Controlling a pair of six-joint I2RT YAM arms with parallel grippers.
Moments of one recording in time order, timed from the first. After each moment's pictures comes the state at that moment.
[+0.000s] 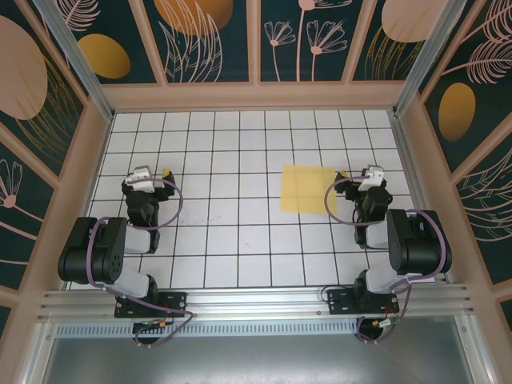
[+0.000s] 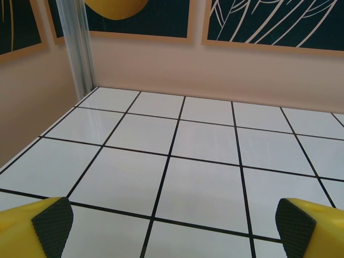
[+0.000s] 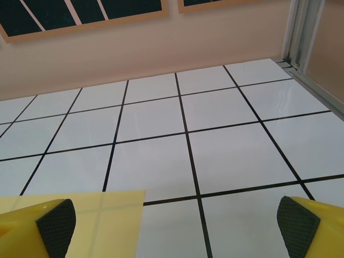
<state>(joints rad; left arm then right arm) -0.01 1.52 0.23 1.18 -0.16 -0.09 -0.03 1.53 0.23 1.12 -0.03 0.12</state>
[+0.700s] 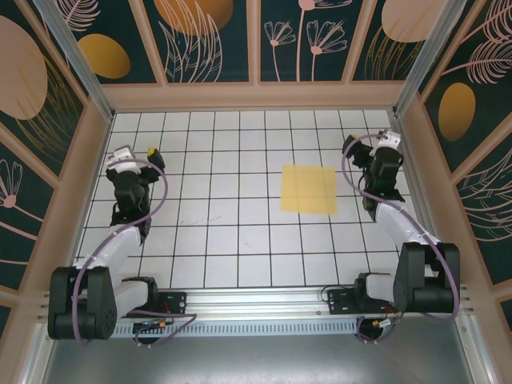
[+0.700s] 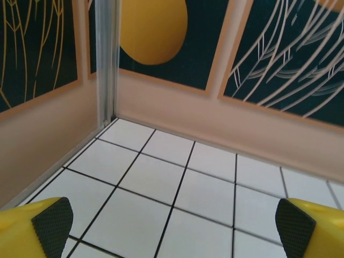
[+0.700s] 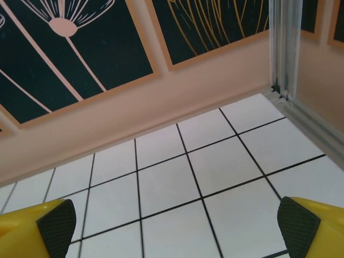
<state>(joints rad) -0.01 1.13 0.48 0.55 -0.26 -0.25 0.00 1.27 0.69 0.35 0.07 0.34</state>
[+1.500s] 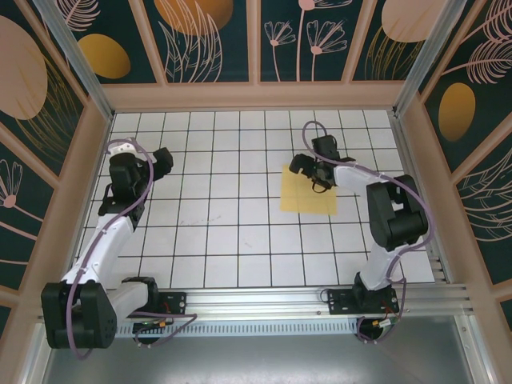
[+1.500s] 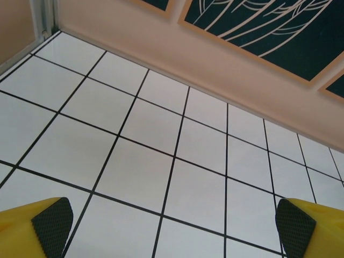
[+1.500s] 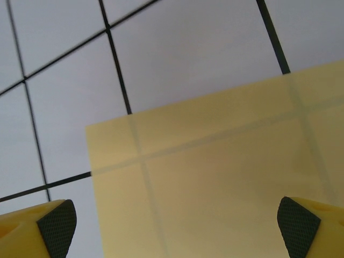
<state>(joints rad) -0.01 1.10 0.70 0.00 -0.03 -0.44 0.32 1.80 1.08 -0.25 -0.04 0.66</state>
